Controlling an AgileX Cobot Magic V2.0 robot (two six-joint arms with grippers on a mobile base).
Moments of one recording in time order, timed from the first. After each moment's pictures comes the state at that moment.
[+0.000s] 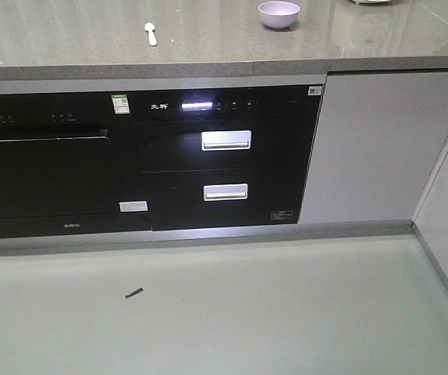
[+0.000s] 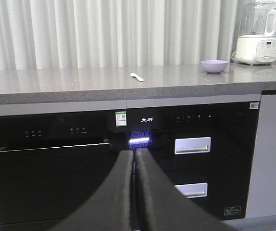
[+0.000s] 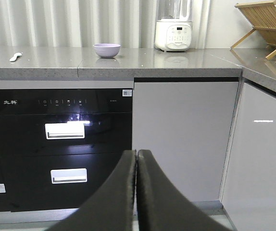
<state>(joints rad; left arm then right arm) -0.03 -0.01 0.02 -0.01 0.05 -0.05 -0.05 -0.01 0.03 -0.06 0.11 0.05</state>
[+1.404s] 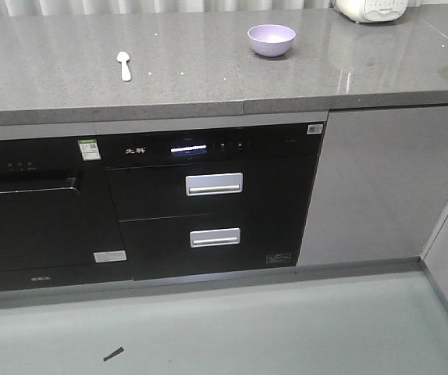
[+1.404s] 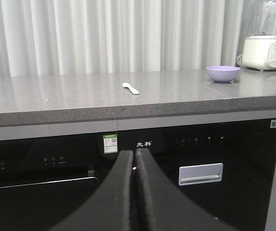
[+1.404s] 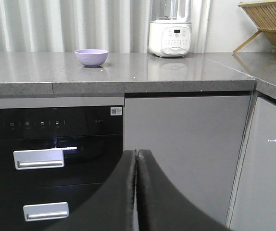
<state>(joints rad) -0.03 -0.01 0.02 -0.01 0.05 -0.05 -0.05 -0.01 0.03 -0.06 0.11 0.05</state>
